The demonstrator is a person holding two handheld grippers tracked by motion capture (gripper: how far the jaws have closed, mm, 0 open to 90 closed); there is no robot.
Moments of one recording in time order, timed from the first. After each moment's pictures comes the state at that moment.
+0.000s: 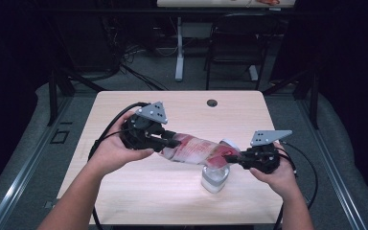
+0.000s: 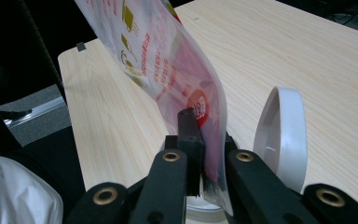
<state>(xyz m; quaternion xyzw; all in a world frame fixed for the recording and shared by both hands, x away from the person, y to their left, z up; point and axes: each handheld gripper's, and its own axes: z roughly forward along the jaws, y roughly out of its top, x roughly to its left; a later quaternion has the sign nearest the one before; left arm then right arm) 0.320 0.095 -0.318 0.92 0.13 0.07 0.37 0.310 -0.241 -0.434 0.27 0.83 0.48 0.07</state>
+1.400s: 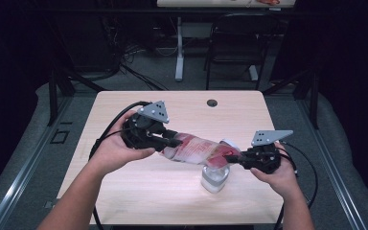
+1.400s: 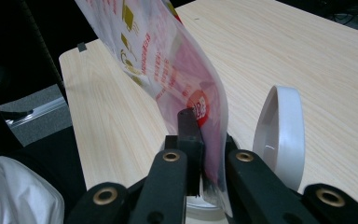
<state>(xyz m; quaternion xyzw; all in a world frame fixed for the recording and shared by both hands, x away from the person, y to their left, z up) 0.320 0.092 -0.315 0.92 0.13 0.07 0.37 0.310 -0.242 -0.434 0.27 0.83 0.48 0.06</state>
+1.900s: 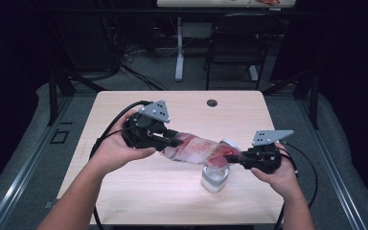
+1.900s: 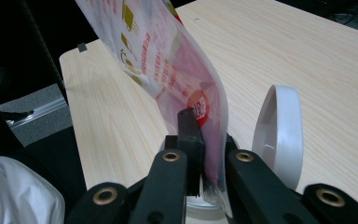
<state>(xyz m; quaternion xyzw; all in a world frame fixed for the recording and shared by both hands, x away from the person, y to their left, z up) 0.320 0.091 -0.313 0.92 0.12 0.07 0.37 0.310 -0.243 -0.434 0.27 0.83 0.48 0.06</state>
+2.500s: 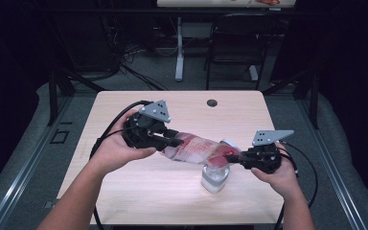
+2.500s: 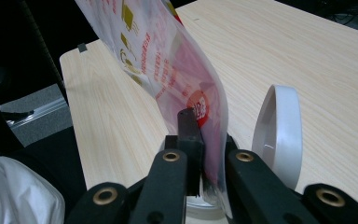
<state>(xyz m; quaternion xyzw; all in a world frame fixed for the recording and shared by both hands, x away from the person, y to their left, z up) 0.320 0.090 -0.312 0.92 0.12 0.07 0.37 0.310 -0.244 -0.434 0.27 0.83 0.49 0.06</state>
